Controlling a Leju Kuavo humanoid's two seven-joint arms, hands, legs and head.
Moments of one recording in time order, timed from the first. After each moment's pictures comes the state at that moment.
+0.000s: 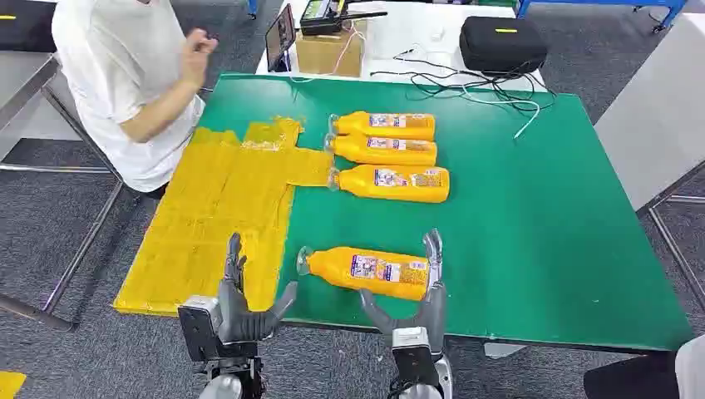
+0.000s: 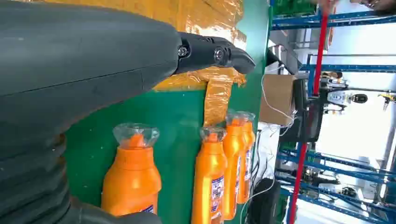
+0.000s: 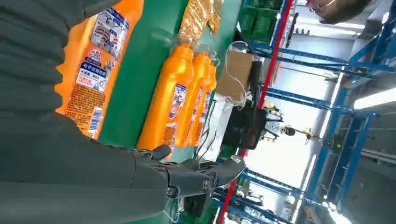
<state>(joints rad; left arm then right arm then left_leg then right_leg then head) 0.08 -0.18 -0.35 -1.38 0.19 0.51 -0.60 0.05 0.21 0.40 -1.33 0.19 -0.70 -0.70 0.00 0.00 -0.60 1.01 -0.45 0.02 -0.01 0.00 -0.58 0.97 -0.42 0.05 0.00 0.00</state>
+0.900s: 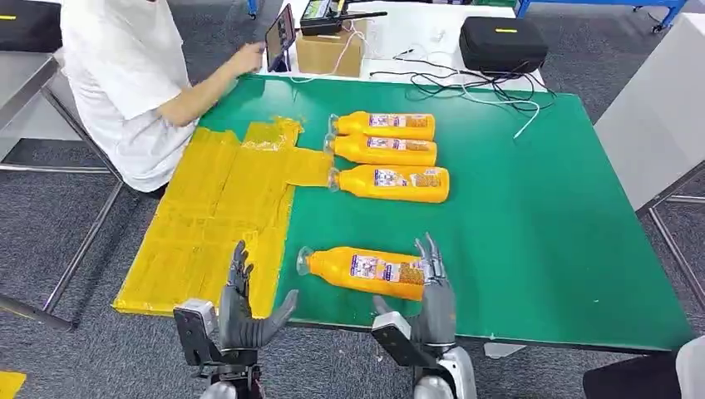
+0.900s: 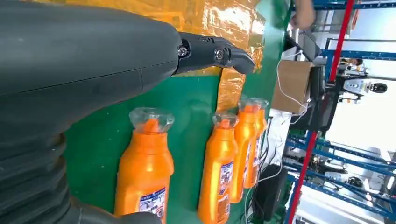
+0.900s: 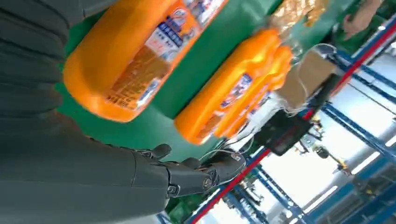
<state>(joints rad) 0.12 -0.17 -0.35 -1.40 0.24 0.43 -0.57 0.00 0.18 0.27 -1.18 0.63 -0.69 -0.50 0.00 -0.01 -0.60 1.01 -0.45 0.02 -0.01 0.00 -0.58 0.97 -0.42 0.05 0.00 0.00</state>
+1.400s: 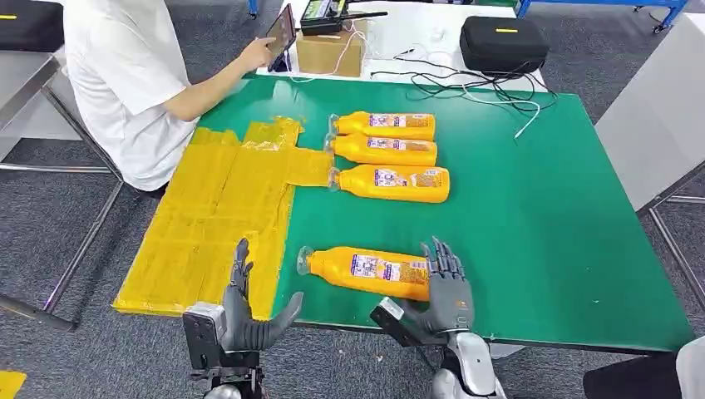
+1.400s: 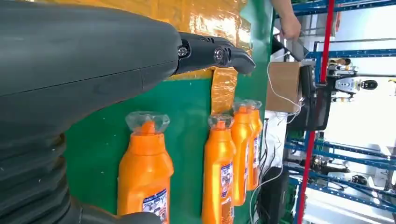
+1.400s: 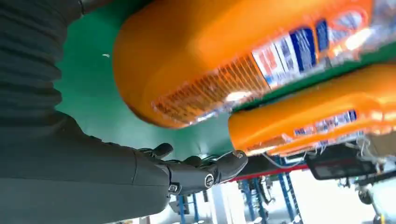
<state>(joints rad) 0.15 -0.21 -0.33 -1.44 0.09 0.45 -0.54 -0.11 0.06 0.25 -1.03 1.14 -0.64 -0.09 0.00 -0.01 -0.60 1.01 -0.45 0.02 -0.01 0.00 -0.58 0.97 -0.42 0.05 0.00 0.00</state>
